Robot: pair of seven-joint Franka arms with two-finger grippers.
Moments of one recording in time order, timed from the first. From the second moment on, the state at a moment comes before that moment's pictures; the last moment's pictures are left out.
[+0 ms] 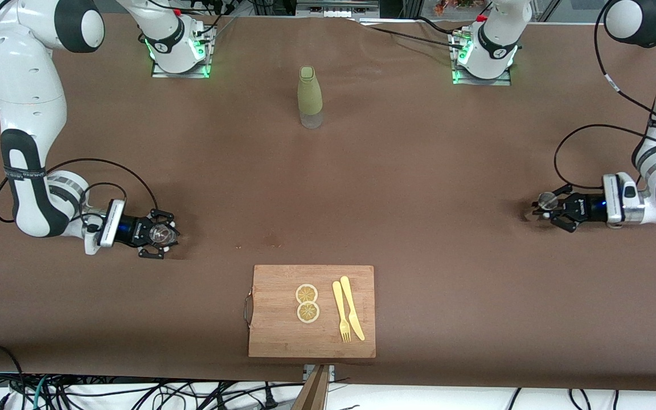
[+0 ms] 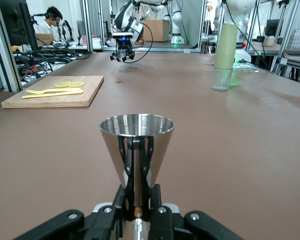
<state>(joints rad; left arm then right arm) 0.45 0.83 0.01 -1.59 -0.94 1.51 2.52 -0.07 0.90 -0.15 -1.61 1.42 1.68 -2.46</state>
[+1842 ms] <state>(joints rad) -0.46 0.90 -0.02 -1.44 -1.49 2.23 1.99 0.10 0.91 0.14 -1.34 1.03 1.98 -1.86</state>
